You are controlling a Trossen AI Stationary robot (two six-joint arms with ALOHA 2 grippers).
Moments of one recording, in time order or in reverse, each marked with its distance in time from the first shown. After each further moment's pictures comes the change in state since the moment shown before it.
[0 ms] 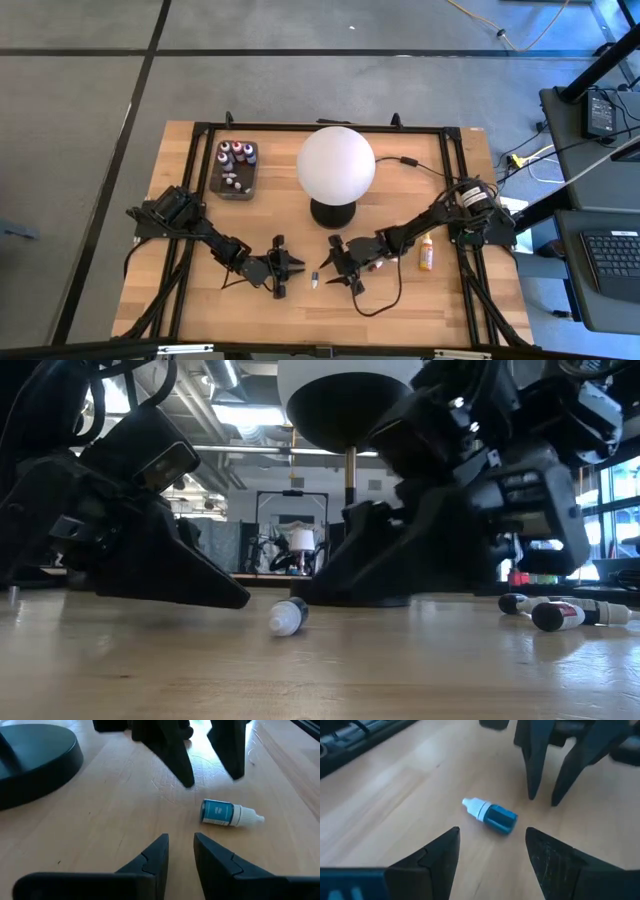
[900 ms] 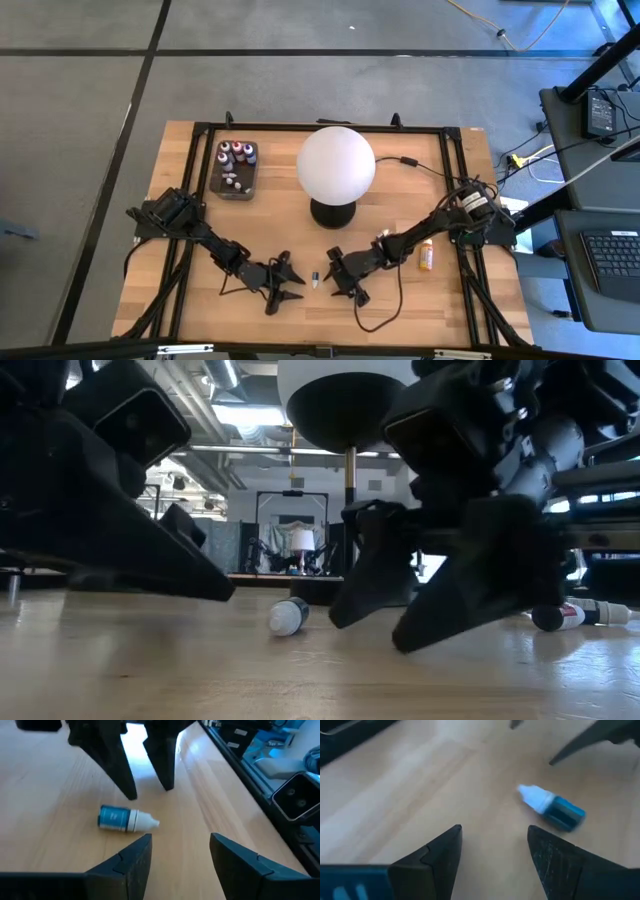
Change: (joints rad) left arm -0.039 0.000 0.040 0.064 0.262 -0.077; right arm 0.068 0.010 0.080 -0.194 -0.004 -0.055
